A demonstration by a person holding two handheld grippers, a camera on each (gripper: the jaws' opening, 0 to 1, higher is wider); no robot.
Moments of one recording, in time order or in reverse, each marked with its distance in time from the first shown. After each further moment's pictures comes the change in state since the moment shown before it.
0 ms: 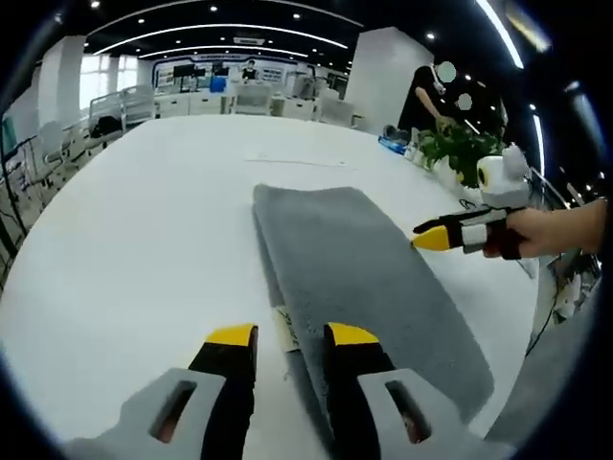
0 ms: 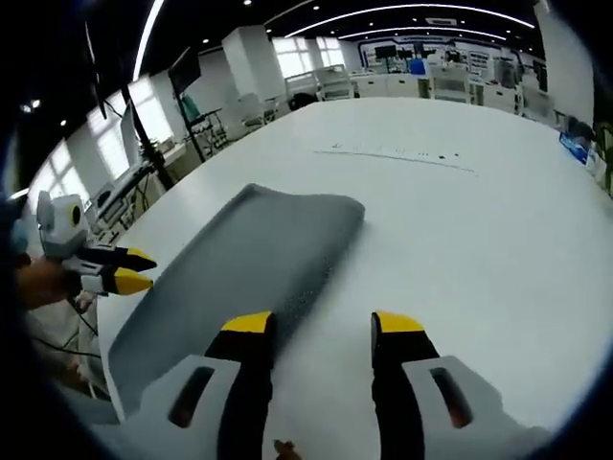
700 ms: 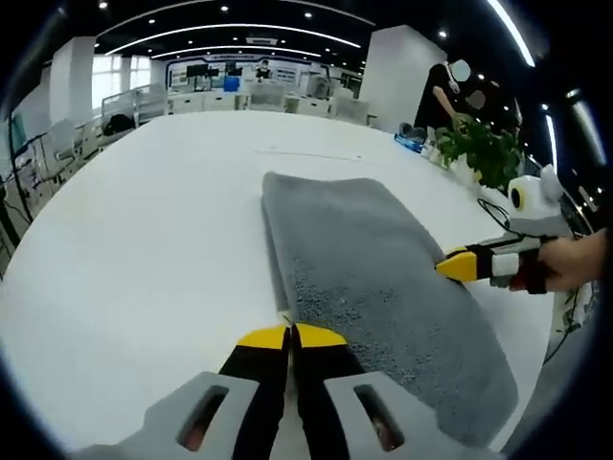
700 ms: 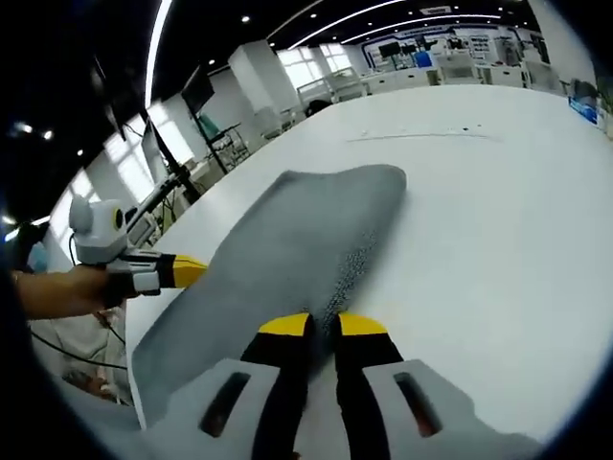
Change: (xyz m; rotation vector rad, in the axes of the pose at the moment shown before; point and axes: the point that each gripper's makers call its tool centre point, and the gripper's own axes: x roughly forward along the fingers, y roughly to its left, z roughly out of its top) left arm 0.022 0.004 -0.008 0.003 -0.009 0.063; right arm 0.016 0.028 -0.021 0.065 -0.049 0.121
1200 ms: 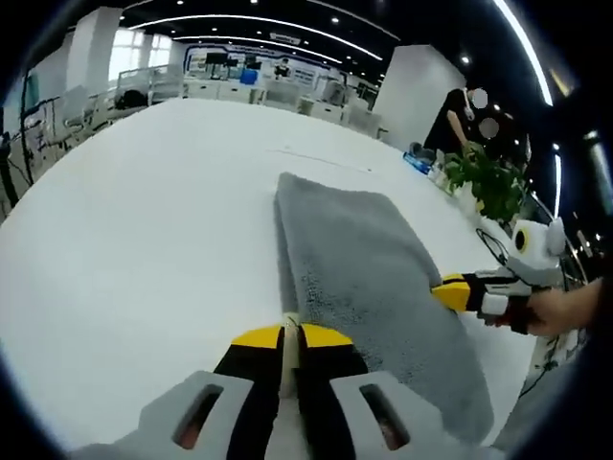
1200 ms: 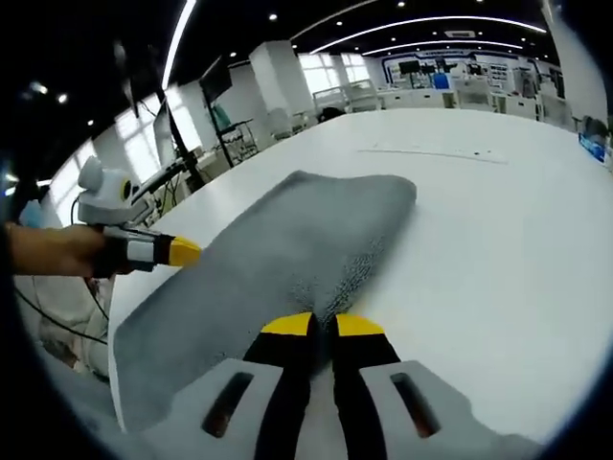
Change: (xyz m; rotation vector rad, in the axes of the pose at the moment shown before) left arm -0.004 0.003 0.011 -0.259 -0.084 -0.061; right arm 0.000 0.005 -0.001 -0.119 -0.021 -0.017
